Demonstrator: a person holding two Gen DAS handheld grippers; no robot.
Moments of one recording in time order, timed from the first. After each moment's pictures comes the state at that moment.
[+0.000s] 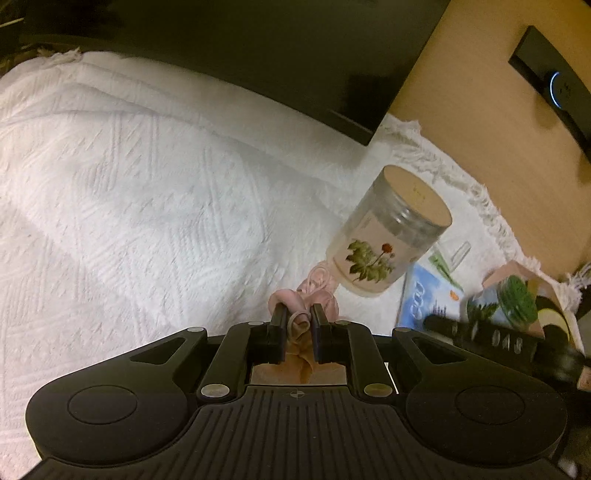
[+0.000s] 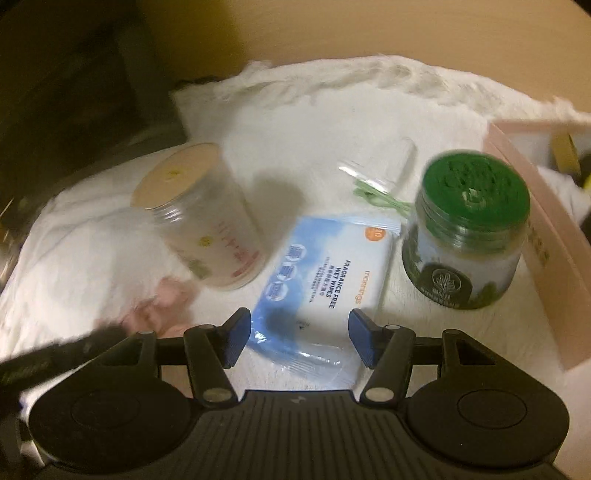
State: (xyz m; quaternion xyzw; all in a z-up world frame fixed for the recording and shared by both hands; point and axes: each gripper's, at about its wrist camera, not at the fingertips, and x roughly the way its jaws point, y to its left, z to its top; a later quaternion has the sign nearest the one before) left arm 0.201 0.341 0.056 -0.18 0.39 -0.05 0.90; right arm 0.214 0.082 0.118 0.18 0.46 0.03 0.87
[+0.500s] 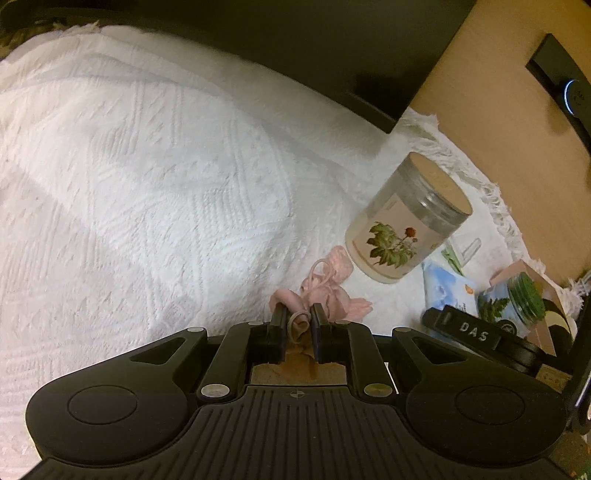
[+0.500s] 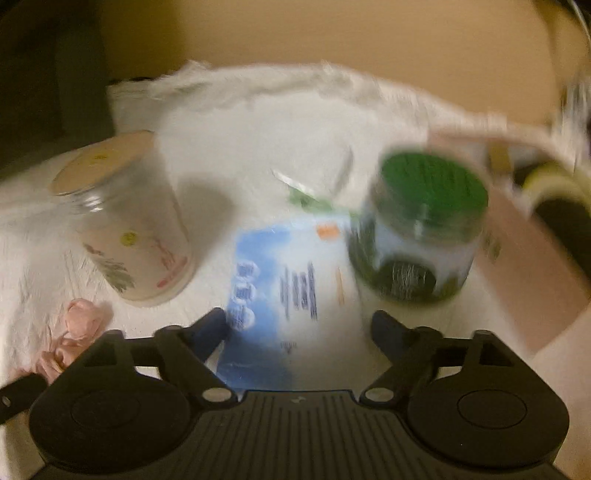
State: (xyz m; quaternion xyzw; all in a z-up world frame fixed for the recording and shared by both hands) left arm 0.192 0.354 0.035 -0.21 0.40 -0.04 0.89; right arm 0.217 0.110 0.090 0.10 0.46 -0.09 0.88
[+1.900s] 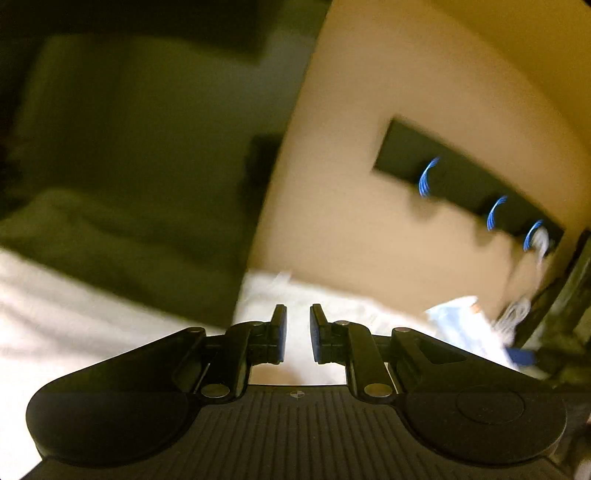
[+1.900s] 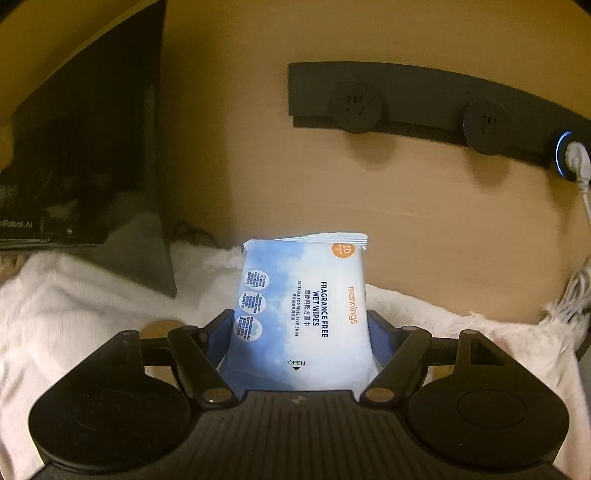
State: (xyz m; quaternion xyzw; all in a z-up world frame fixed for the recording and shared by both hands) left arm 0.250 0.301 0.196 -0.11 0.26 -0.16 0.95; right arm 0.206 0.016 0.259 0.01 0.33 0.05 0.94
